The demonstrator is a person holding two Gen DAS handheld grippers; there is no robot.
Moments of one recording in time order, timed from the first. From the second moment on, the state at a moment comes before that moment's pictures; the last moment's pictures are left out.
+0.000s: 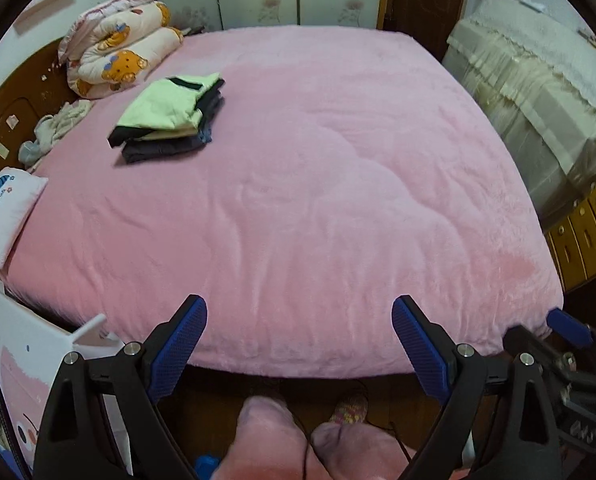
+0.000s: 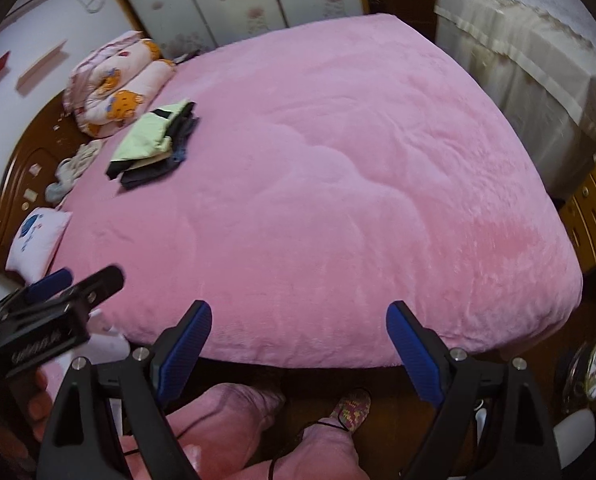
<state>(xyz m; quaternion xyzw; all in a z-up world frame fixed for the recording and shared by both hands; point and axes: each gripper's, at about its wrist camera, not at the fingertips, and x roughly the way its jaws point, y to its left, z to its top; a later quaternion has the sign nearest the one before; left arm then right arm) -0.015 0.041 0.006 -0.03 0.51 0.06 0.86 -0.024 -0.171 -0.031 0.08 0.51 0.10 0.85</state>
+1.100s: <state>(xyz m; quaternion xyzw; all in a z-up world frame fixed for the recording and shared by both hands) -0.037 0.035 0.031 -0.06 0.48 0.08 0.87 -0.035 -0.173 0.015 0.04 0.48 0.08 0.88</state>
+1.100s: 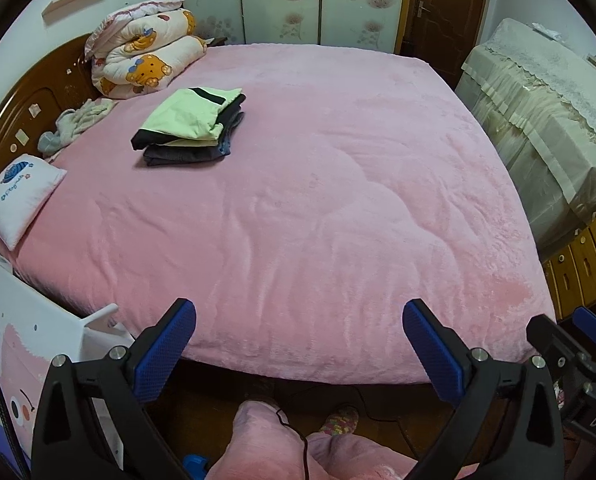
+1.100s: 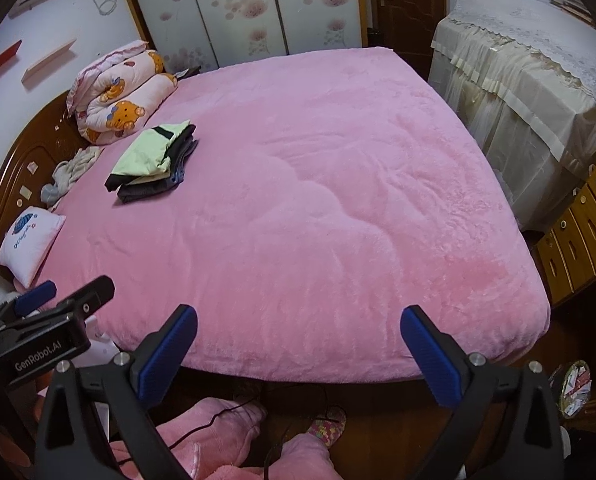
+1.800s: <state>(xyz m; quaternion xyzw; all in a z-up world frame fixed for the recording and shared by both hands) -0.023 0.006 0.034 -0.02 0.47 0.04 0.88 -0.024 -0.179 0.022 0.03 0.46 0.08 0.89</state>
